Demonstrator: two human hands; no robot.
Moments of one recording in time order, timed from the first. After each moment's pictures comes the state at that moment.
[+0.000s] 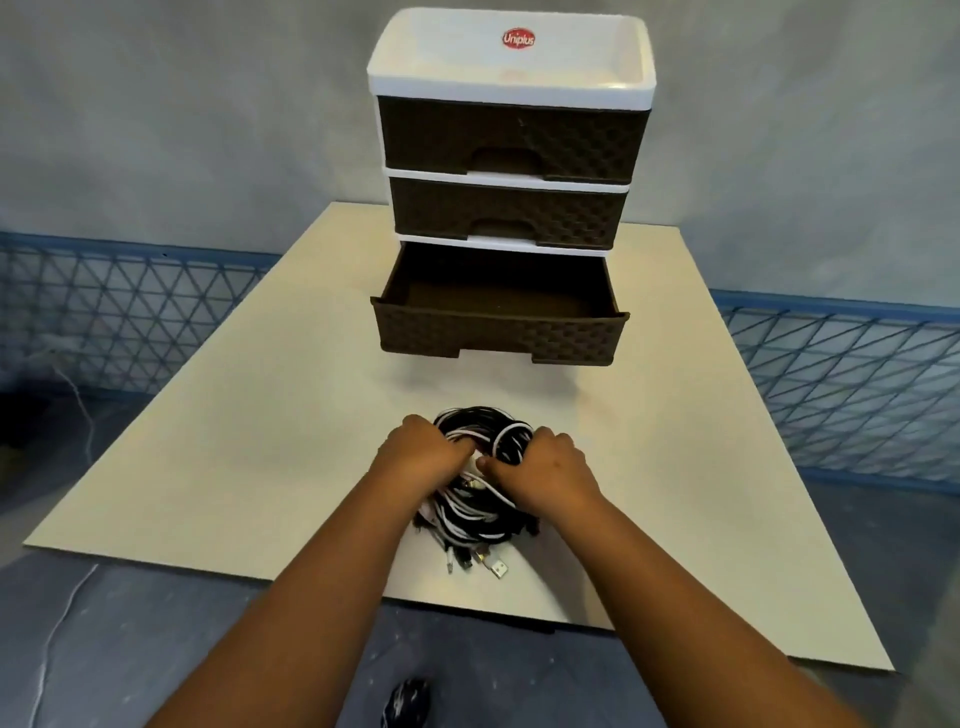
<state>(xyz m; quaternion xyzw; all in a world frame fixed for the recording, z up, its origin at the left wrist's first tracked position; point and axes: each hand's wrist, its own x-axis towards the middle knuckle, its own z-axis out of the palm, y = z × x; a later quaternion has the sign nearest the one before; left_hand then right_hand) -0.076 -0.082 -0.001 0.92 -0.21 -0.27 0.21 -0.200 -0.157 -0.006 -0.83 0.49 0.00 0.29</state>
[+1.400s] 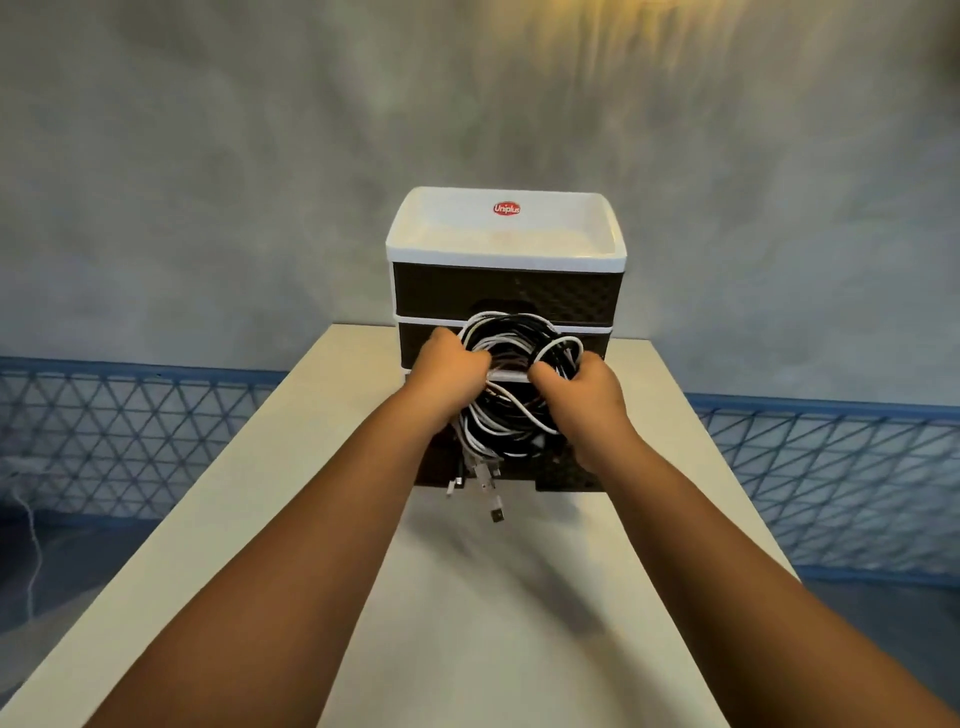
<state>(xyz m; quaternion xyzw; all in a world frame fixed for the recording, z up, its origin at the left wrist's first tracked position) -0.015 -0.171 0.167 0.81 -0.32 -0.17 0.46 -0.143 -0.238 0.139 -0.68 0.42 -0.38 0.47</state>
